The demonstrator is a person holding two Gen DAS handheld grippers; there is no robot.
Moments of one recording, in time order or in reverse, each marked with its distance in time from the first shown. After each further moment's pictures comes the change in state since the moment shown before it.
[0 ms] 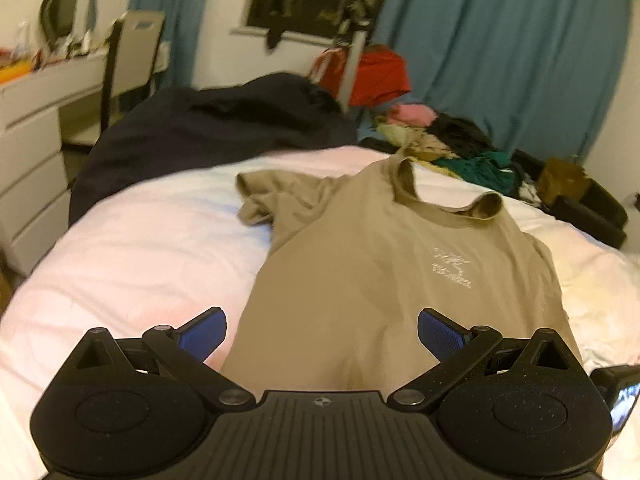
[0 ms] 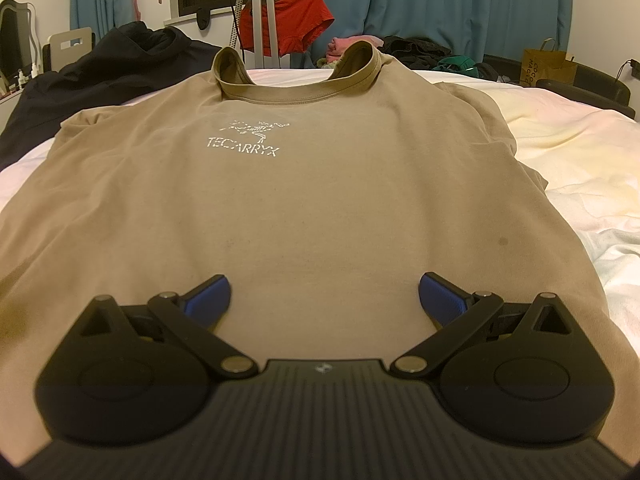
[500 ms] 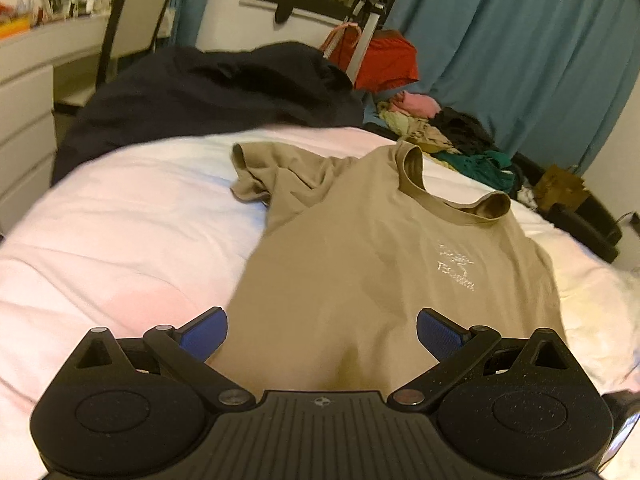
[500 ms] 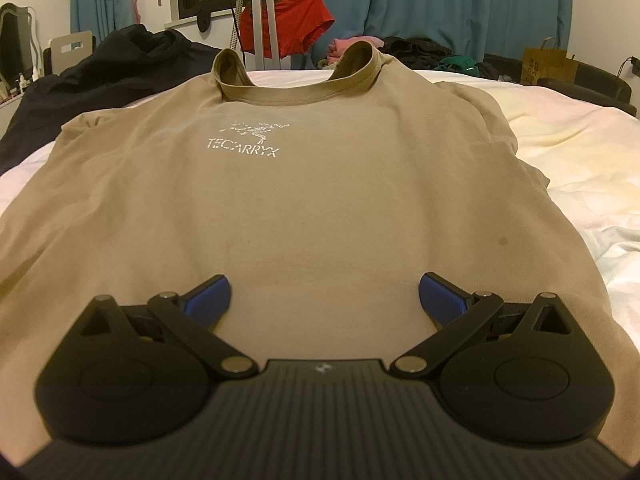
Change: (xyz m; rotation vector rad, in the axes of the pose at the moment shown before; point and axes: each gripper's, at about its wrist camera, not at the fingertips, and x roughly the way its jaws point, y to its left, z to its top) left arm 0.036 0.011 0.004 -0.082 0.044 -0.066; right arm 0.003 0.000 0.000 0.005 -0.002 0.007
